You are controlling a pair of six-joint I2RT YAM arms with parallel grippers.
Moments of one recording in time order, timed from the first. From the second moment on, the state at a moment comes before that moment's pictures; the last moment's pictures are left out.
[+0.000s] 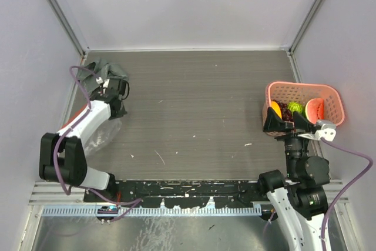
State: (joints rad) left arm -0.16 1.47 0.97 -0.62 -0.41 -0.46; right arm 0.24 0.04 0.63 -0.33 0.31 0.25
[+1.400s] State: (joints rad) left arm -1.01 1.18 0.86 -0.30 -0.10 0.06; right arm 0.24 0.77 0.78 -0.36 -0.35 0.28
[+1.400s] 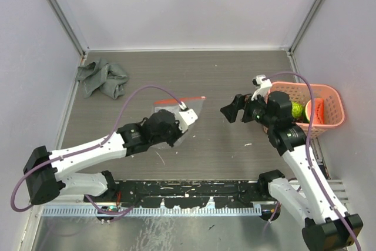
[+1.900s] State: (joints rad) left arm -1.20 1.35 0.83 -0.26 -0.14 0.24; right arm 0.25 1.14 0.77 -0.24 -0.50 0.29
